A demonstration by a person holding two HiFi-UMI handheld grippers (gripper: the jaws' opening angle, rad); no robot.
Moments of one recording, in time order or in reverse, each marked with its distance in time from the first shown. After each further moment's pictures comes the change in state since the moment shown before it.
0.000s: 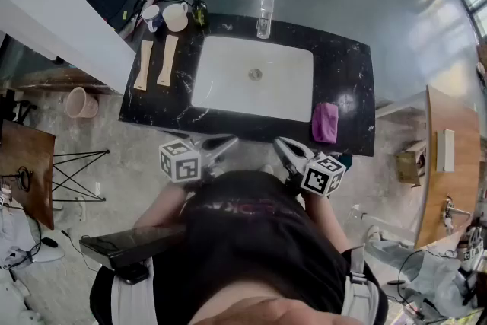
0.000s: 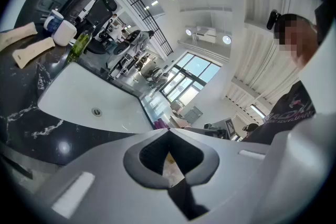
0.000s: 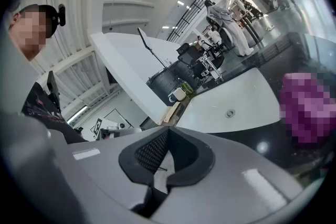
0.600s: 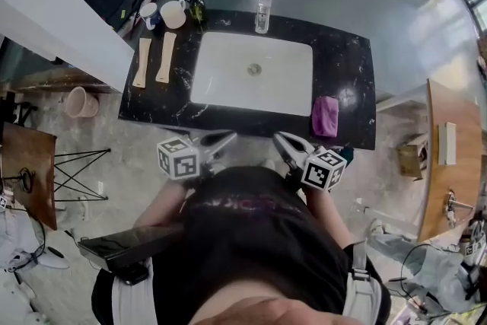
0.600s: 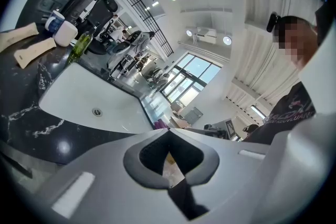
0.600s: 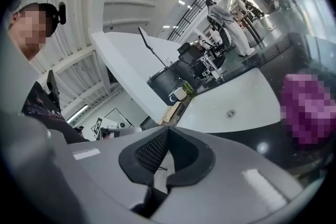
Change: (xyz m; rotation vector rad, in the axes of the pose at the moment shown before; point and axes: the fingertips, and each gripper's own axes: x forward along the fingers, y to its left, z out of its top) left arm -0.002 -0.001 0.001 -0.007 -0.003 0.002; right arm 0.000 0.002 -0.001 -0.009 0.005 0.002
